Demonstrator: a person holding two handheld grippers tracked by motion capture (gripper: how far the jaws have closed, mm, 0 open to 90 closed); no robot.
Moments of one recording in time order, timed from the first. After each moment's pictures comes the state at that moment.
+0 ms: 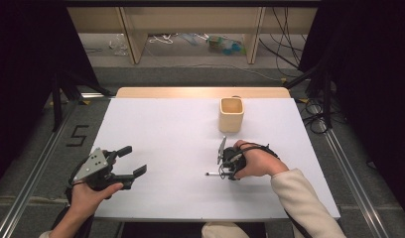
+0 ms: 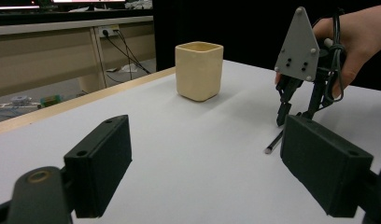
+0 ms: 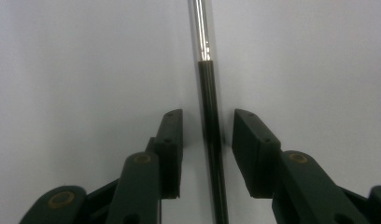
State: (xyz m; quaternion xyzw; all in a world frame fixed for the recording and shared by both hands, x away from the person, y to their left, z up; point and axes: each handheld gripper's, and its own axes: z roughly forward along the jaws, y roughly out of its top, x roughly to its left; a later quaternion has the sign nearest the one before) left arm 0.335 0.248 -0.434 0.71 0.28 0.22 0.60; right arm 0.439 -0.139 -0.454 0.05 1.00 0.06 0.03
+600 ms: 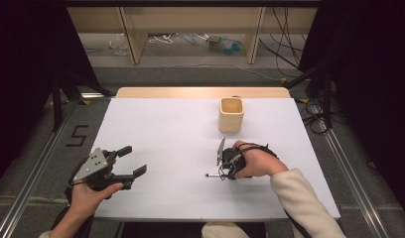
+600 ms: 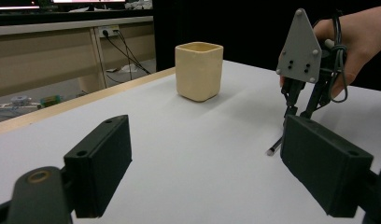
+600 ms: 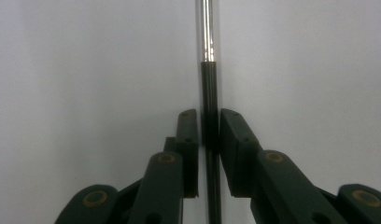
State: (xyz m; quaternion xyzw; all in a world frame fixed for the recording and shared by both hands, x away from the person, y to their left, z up) left arm 0.335 0.248 -0.434 0.71 0.28 0.22 0.60; right arm 0.436 -0.136 -0.454 0.04 1.00 0.05 0.02
